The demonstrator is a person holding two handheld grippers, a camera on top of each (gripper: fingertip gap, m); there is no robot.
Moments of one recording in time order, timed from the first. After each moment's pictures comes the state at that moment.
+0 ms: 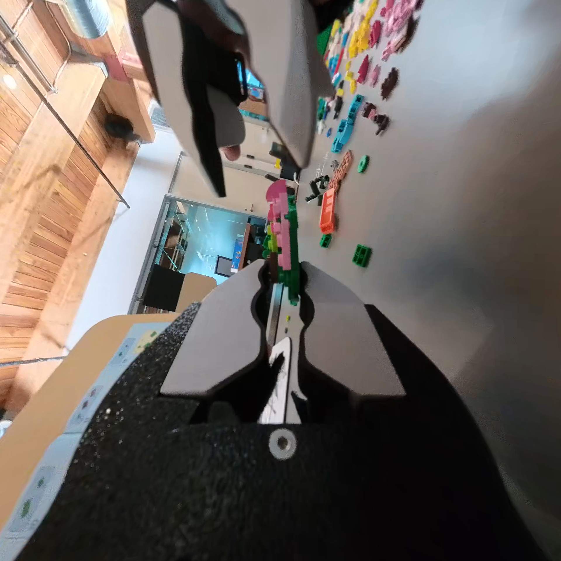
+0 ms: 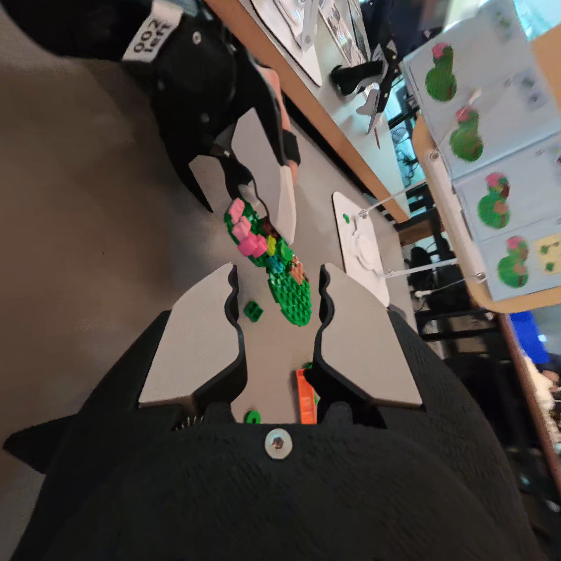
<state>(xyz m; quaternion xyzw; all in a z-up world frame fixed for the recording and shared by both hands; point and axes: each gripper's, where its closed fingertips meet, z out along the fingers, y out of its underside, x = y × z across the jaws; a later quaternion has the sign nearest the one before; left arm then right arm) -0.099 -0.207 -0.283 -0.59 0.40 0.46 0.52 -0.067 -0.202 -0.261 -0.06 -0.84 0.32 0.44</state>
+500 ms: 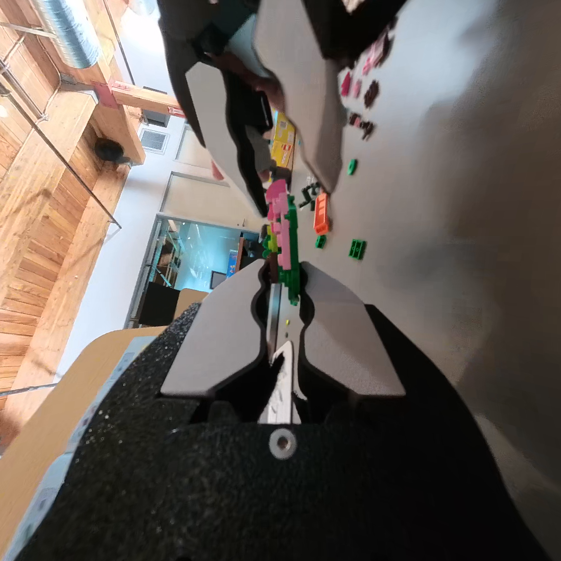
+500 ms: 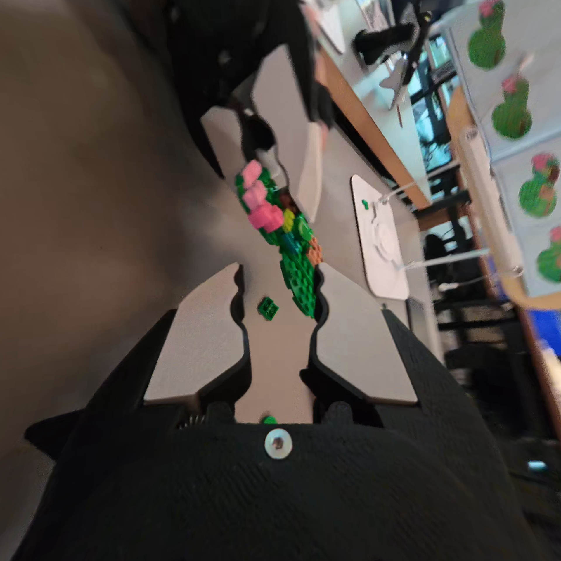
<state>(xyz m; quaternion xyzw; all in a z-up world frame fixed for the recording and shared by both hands) -0.099 -0.216 -0.283 -0.58 0.44 0.45 0.52 -0.075 -0.205 -0.285 -0.08 -0.85 0.31 0.42</state>
